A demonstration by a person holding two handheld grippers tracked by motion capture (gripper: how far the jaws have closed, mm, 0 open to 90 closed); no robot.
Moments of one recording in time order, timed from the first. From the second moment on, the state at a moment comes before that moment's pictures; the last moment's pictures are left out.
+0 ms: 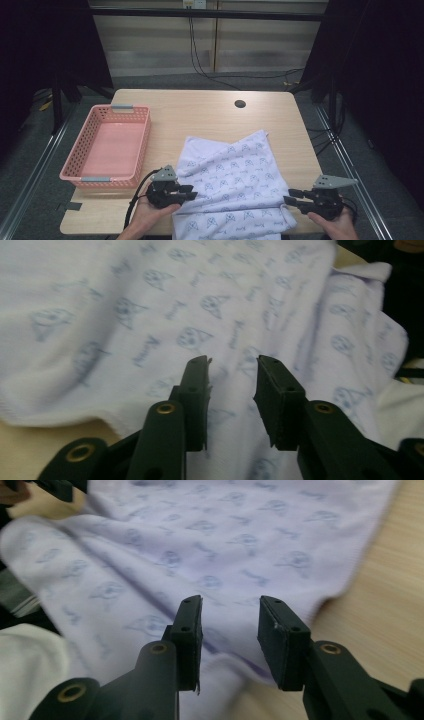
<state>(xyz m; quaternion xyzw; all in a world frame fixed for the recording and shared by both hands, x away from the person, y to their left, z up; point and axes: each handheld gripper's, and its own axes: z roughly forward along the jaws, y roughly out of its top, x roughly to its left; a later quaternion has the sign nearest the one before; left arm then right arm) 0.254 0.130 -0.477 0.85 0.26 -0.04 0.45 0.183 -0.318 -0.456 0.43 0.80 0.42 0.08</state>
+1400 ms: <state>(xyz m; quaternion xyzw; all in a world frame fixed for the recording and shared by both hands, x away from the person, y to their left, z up) 0.368 0.117 -0.499 0.82 0.38 0.01 0.43 0.343 -0.301 -0.490 0.50 0.78 0.35 0.16</state>
